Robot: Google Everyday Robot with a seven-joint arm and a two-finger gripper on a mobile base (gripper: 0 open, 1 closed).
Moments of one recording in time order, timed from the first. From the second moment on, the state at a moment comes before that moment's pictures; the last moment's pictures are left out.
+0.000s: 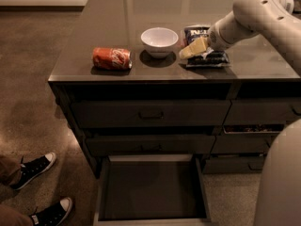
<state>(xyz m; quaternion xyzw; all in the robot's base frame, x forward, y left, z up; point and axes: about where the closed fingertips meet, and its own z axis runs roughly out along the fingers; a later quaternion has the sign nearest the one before) 0.764 -0.211 0.846 -0.19 0.92 0.08 0.34</state>
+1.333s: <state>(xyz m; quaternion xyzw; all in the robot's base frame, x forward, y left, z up) 0.738 -0.234 0.867 -0.14 0.91 0.04 0.39</state>
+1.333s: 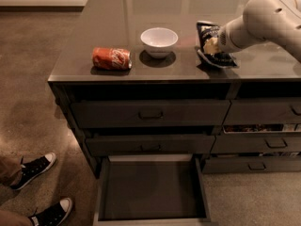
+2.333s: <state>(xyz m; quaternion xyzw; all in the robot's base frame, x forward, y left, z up) 0.655 -0.205 0.914 -0.27 0.86 0.03 0.44</state>
